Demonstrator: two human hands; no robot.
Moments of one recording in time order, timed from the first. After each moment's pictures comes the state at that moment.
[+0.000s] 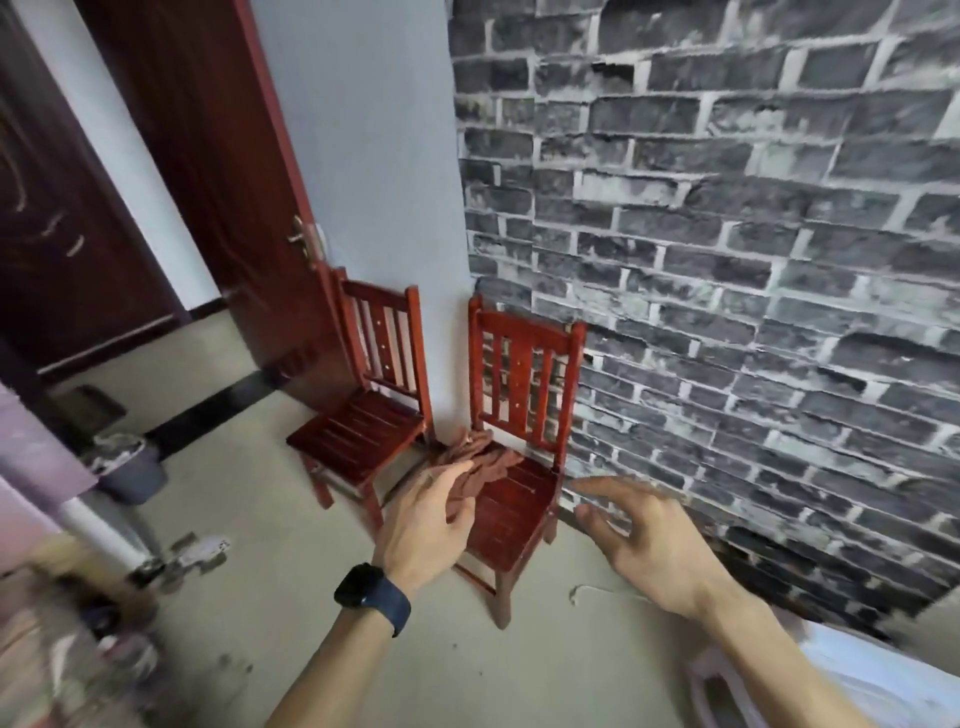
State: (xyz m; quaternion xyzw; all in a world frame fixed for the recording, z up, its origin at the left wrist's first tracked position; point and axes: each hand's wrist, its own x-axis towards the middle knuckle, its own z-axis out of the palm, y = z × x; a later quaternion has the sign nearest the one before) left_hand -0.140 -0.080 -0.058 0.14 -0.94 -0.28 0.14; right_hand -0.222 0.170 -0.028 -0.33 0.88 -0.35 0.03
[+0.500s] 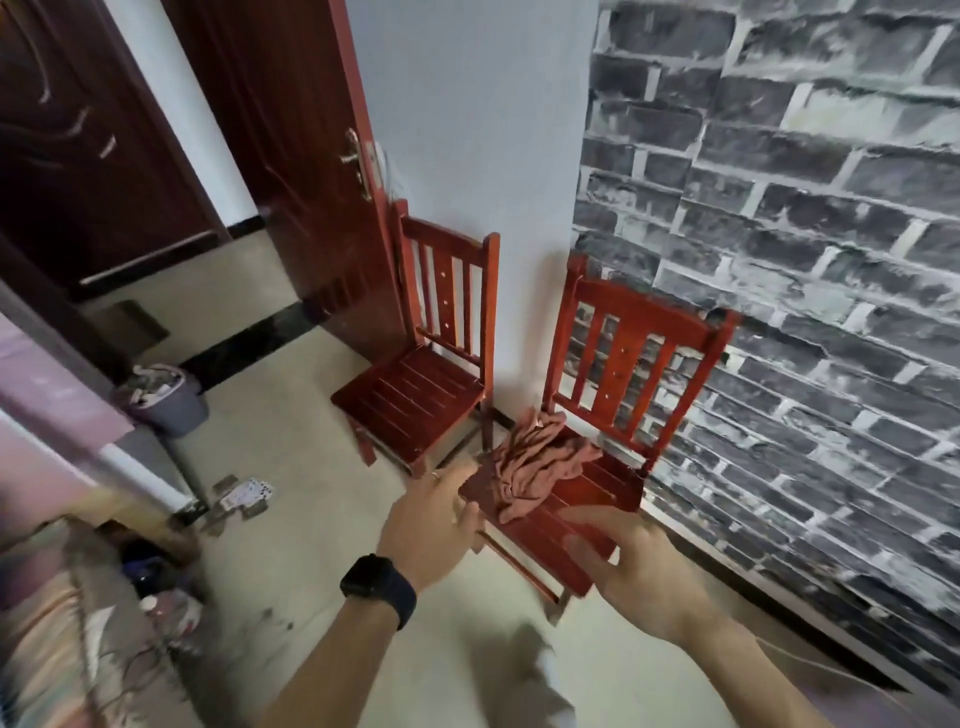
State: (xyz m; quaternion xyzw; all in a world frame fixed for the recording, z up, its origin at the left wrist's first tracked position) left_hand -0.234 -0.292 -0.130 0.22 -0.94 -0.28 0.03; right_hand -0.324 -0.062 -0.106 -0.34 0.85 -0.35 0.17
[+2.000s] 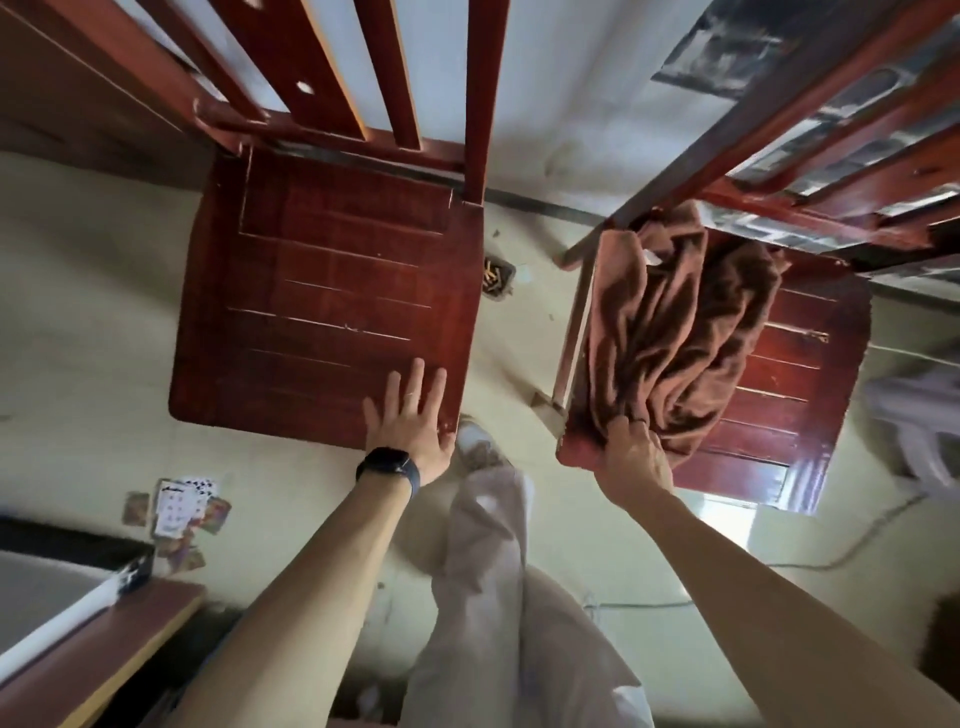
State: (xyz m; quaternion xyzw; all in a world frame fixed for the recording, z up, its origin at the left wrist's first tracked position) left_hand -0.556 -0.710 -0.620 0.01 -0.90 -0.05 -0.43; right_hand -0.537 -0.426 -0.613 0.13 0.91 -0.08 0.37
